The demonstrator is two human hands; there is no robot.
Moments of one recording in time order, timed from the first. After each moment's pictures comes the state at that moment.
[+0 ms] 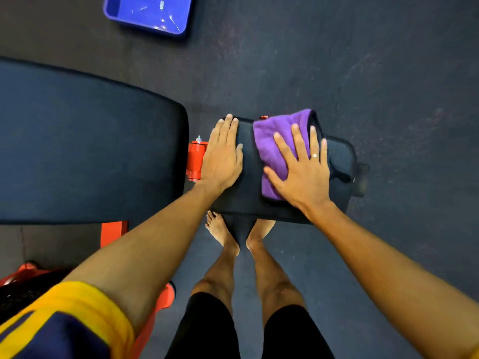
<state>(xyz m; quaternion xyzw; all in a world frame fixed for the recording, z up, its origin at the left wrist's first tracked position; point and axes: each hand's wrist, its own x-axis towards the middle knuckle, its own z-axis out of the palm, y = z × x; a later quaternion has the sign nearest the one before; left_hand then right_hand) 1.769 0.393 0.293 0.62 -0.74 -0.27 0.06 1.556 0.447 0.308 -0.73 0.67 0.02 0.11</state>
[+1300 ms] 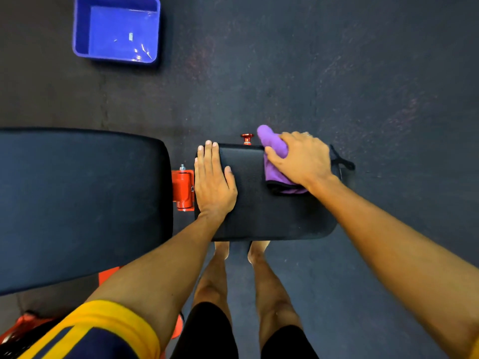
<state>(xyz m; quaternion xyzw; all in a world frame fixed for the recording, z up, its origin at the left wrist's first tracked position) 1.743 0.403 0.272 0.68 -0.70 -0.21 0.12 1.521 0.371 0.331 -0.66 0.73 0.09 0.15</state>
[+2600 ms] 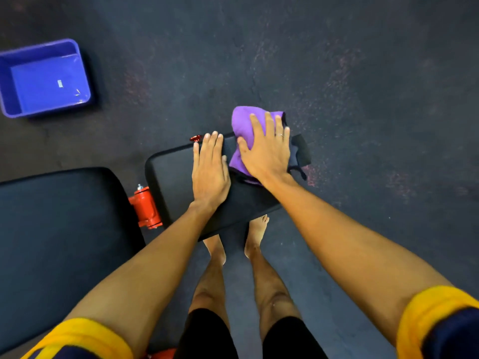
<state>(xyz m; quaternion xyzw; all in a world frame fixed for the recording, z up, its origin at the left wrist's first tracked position) 1.665 0.406 0.281 0.47 -0.83 -0.26 0.12 1.516 0.436 0.314 -0.45 0.87 0.00 0.17</state>
